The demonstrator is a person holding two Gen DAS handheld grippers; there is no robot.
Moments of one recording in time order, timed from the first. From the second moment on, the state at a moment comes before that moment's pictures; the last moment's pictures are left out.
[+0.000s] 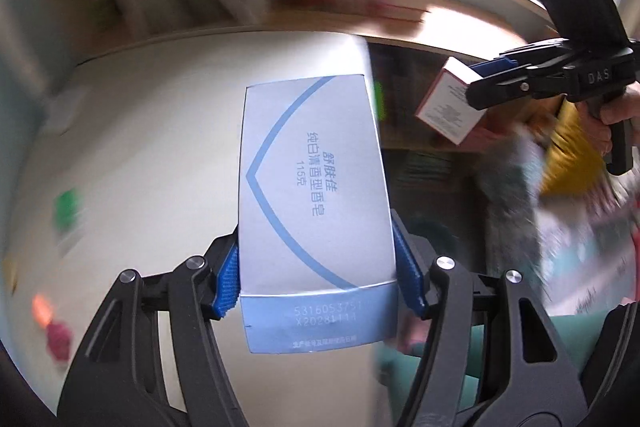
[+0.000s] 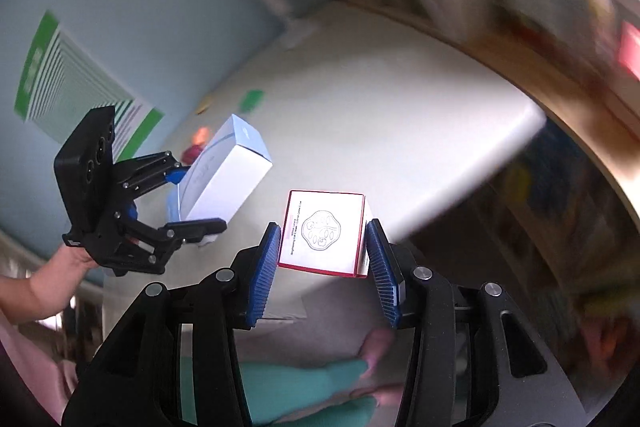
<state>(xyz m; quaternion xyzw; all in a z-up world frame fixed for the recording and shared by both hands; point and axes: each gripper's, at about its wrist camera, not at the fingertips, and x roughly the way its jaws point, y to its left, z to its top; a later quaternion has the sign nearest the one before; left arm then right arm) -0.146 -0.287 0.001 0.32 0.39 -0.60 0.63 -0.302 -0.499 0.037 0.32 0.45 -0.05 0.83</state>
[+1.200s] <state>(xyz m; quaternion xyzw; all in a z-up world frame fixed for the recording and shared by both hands) -0.386 -0.370 -0.199 0.46 0.49 -0.63 0.39 -0.581 -0.488 -0.133 0.57 0.40 -0.24 0.68</state>
